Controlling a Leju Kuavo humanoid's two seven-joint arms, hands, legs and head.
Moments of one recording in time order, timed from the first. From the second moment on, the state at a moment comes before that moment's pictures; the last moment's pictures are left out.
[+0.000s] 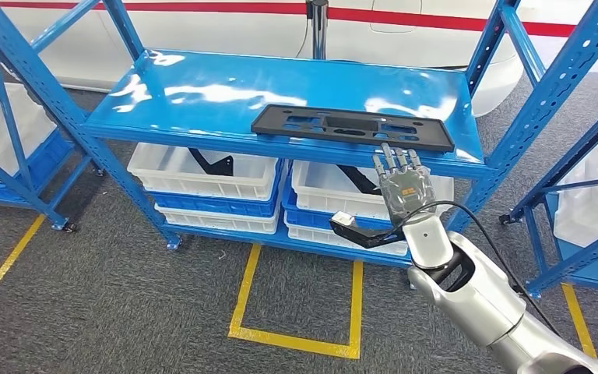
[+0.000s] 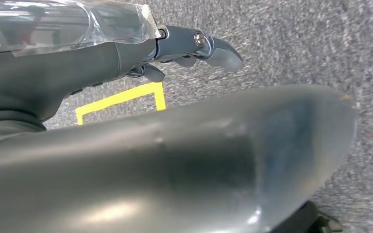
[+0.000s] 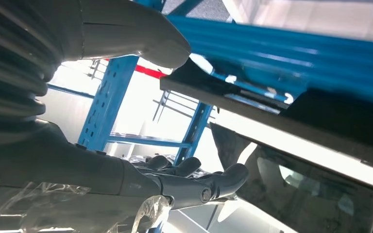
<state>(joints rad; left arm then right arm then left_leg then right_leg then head) -0.18 -0.19 1.11 -0.14 -1.57 0.12 -0.01 -1.06 -0.21 1.04 -1.53 1.25 0.35 0.52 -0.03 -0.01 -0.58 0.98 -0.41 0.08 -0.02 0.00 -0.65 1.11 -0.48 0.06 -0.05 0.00</state>
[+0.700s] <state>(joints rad) -0.18 -0.19 1.11 -0.14 -1.57 0.13 -0.01 -1.05 -0.21 1.03 -1.53 1.18 0.30 0.49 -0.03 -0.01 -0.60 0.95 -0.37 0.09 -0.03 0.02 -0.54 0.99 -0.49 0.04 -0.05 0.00</state>
